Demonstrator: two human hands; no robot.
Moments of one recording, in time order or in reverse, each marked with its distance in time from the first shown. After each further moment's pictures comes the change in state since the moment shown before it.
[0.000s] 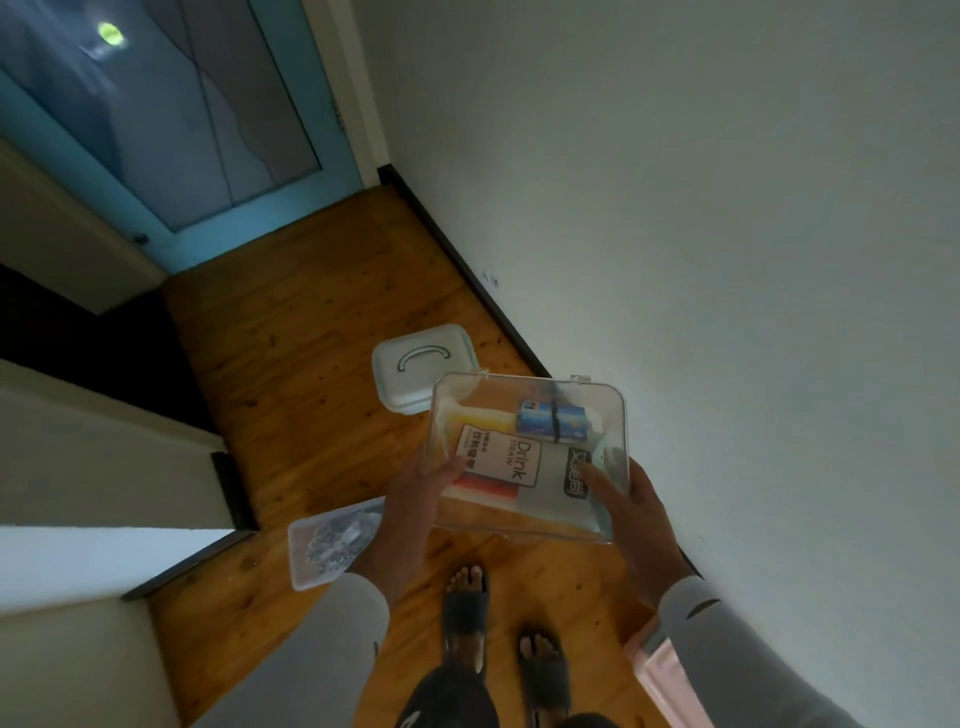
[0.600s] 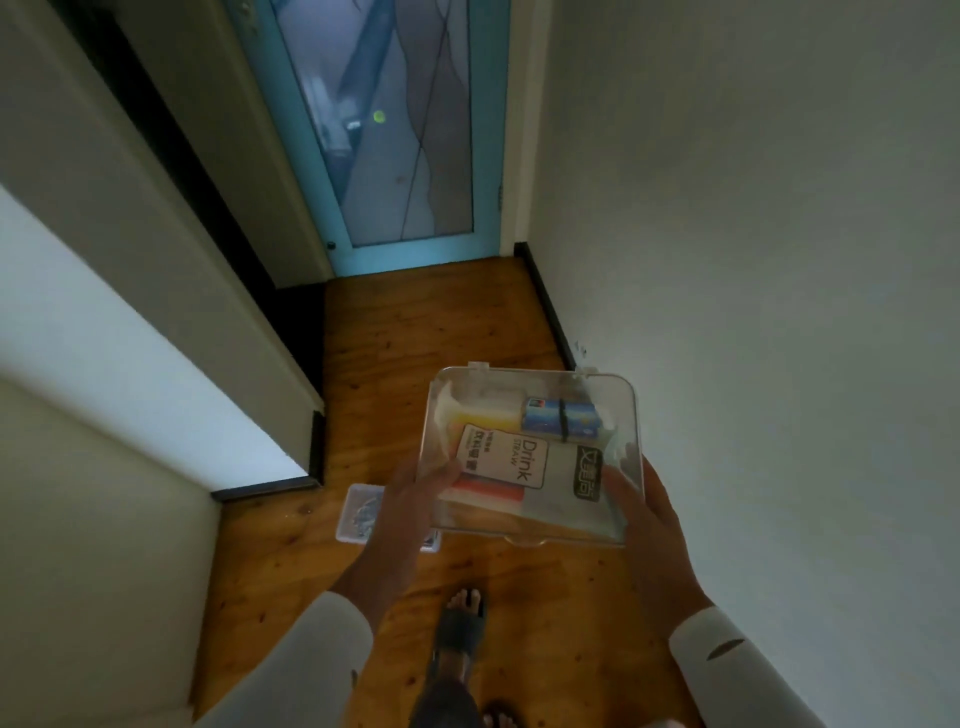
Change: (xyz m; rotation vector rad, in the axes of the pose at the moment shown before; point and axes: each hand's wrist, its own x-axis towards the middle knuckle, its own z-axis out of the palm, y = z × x) left_hand -0.198 -0.029 -0.032 -0.270 0.201 0.343; right_hand -0.117 -0.064 0.007 0.028 -0.390 -0.182
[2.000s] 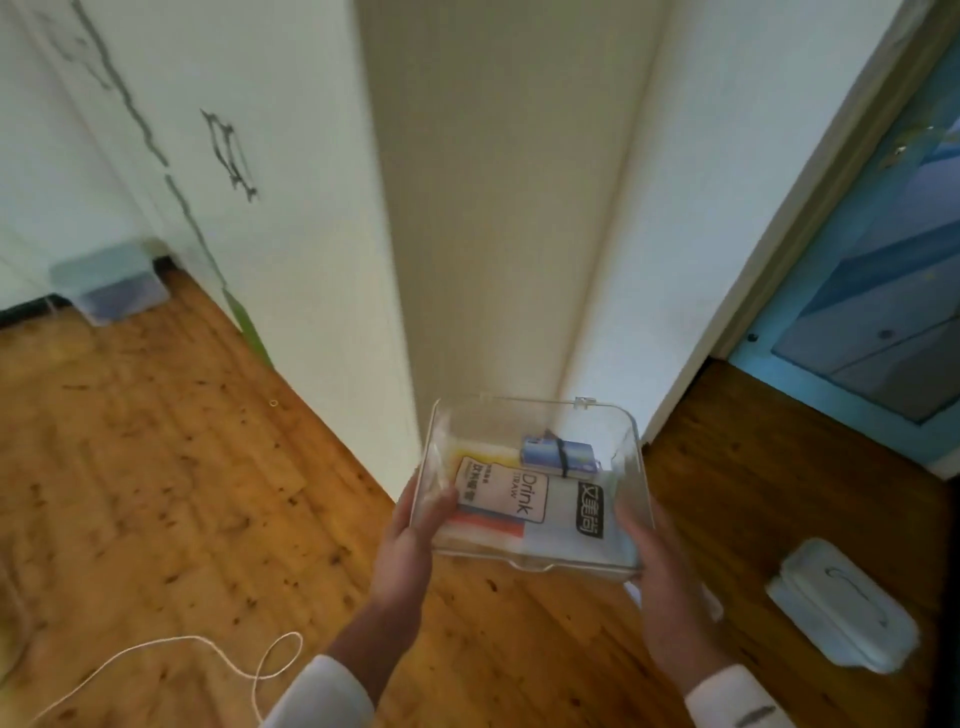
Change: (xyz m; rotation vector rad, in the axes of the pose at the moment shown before) left_hand -0.400 -0.104 -0.308 -0.475 0.897 0.297; right_hand -0.272 0.071 0.353 -0.502 -0.884 0.151
